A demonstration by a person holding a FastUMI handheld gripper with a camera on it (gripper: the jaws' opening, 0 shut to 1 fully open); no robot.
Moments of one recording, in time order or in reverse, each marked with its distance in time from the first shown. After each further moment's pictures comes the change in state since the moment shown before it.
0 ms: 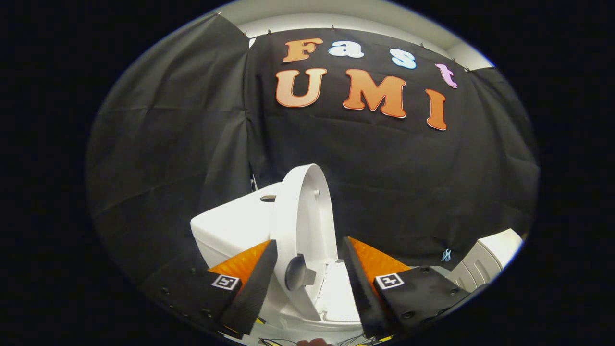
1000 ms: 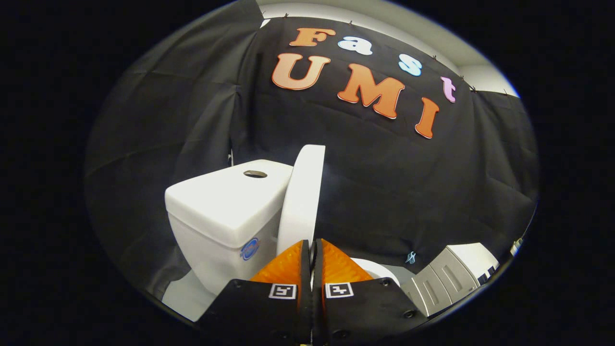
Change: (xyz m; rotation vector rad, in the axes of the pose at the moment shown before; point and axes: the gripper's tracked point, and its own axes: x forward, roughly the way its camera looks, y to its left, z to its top) arm 0.011 0.015 -0.033 -0.176 0.100 -0.163
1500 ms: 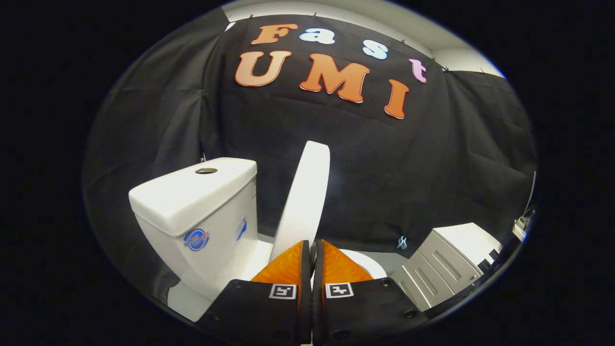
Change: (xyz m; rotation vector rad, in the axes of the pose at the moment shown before) arm -0.002 -0.090 -0.024 0.116 0.031 -0.096
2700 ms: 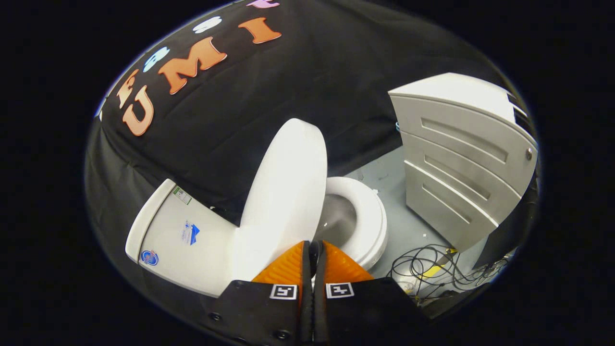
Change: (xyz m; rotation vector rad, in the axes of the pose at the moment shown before) arm 0.049 -0.221 -0.189 0.706 0.339 0.016
